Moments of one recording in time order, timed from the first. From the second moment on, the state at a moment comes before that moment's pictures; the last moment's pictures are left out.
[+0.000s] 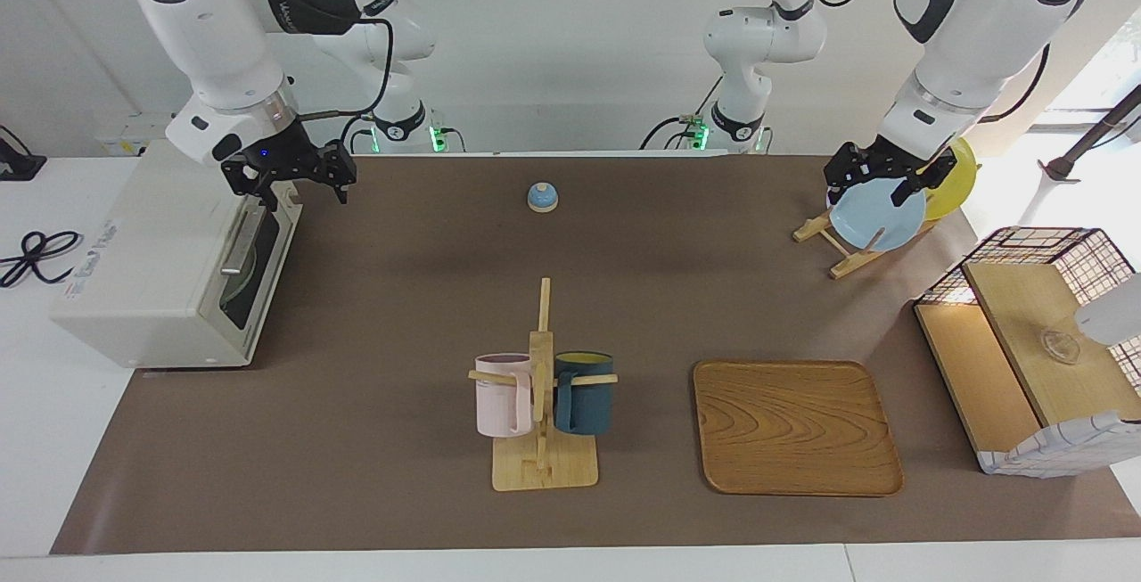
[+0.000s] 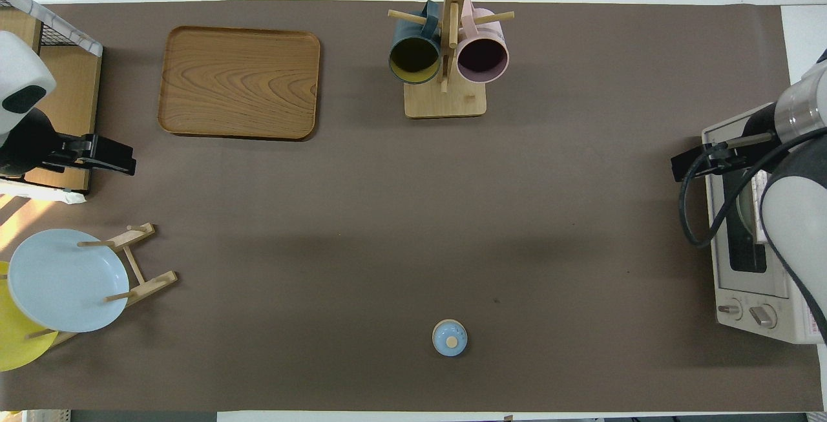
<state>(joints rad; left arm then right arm) -0.12 -0.02 0.02 -1.68 -0.01 1.61 0.02 -0.07 -0.02 0.12 -1.70 -0.03 1.61 -0.09</state>
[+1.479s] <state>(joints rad) -0.12 -0.02 0.02 -1.68 -0.01 1.61 0.02 -0.10 -0.01 0.12 -1.65 -0.03 1.58 -0.09</state>
